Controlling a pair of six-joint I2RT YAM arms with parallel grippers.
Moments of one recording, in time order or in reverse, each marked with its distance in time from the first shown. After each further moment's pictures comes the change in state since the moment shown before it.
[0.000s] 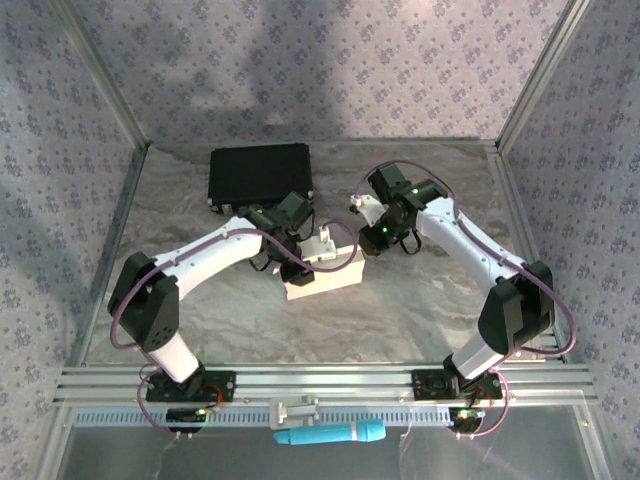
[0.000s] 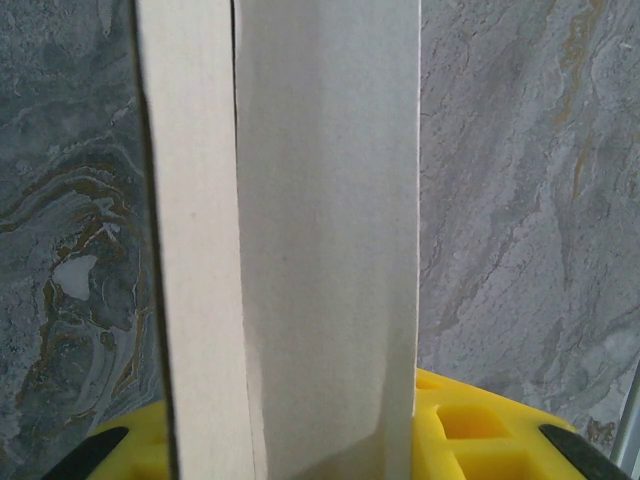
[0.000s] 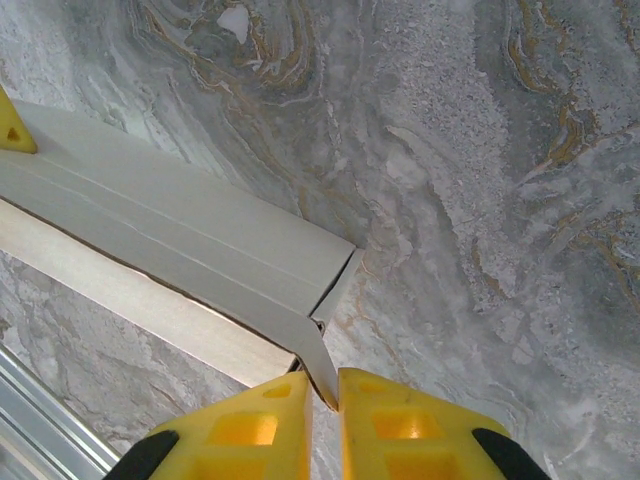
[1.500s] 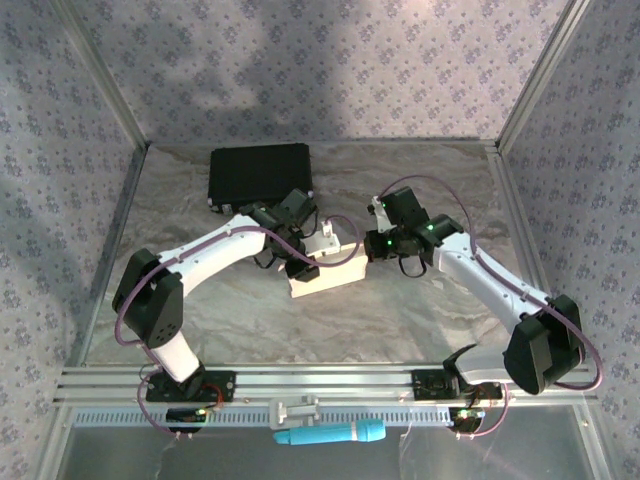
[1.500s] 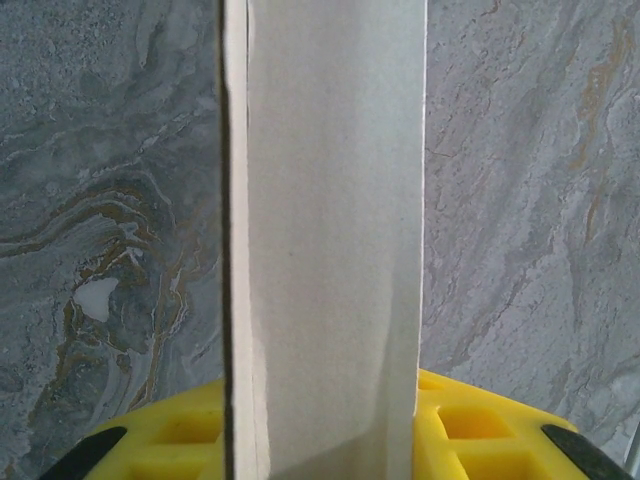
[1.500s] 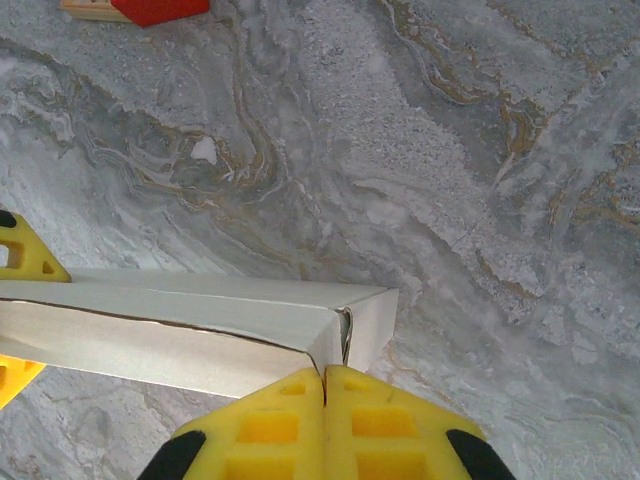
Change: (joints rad) left arm 0.002 0.026 0.026 0.039 -0.001 -0.058; right arm 0.016 -0.232 -0.327 0.362 0.064 0.435
